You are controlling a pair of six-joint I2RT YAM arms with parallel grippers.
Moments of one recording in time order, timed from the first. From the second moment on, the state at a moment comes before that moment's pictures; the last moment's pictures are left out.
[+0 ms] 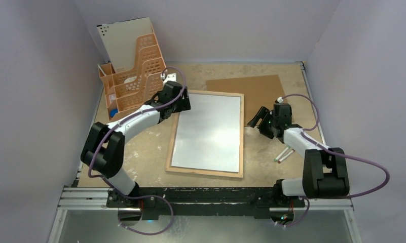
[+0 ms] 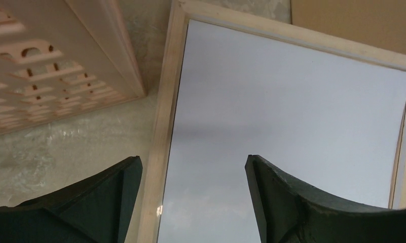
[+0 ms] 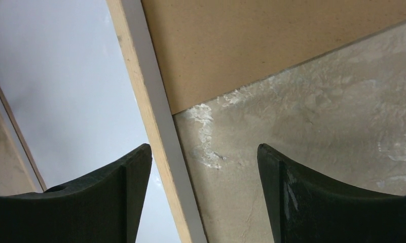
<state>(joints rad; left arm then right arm) -0.51 1.63 1.12 -0.23 -0.29 -0.53 0.05 1.36 0.63 -0.13 -0.18 0.64</state>
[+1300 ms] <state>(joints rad) -0.63 2.00 1.34 0.19 -0.82 -0.09 0.05 1.39 0.57 -0.02 -0.26 0.63</state>
